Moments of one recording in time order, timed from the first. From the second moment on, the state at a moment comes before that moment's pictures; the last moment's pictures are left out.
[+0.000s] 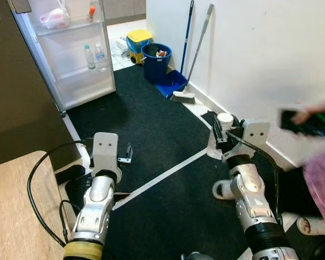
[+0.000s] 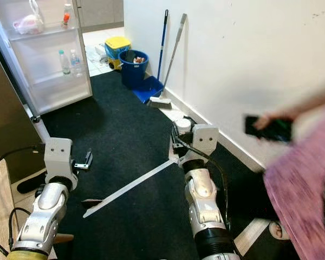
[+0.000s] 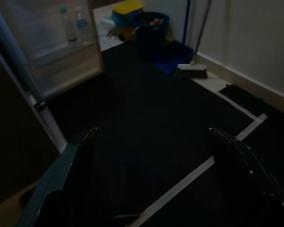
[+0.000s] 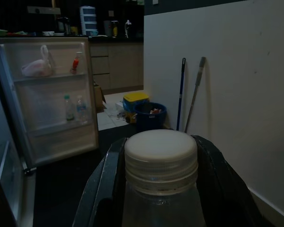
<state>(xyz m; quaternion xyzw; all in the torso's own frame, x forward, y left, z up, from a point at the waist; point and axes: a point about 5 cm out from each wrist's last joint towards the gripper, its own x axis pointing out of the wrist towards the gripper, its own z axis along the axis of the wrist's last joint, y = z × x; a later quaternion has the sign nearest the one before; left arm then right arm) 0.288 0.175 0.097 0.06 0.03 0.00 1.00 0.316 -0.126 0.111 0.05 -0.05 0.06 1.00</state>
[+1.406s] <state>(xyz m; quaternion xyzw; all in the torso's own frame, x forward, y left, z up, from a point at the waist) 0.296 0.151 0.094 0.06 0.02 -0.05 1.00 0.311 -0.123 0.105 0.04 -0.05 0.05 1.00</state>
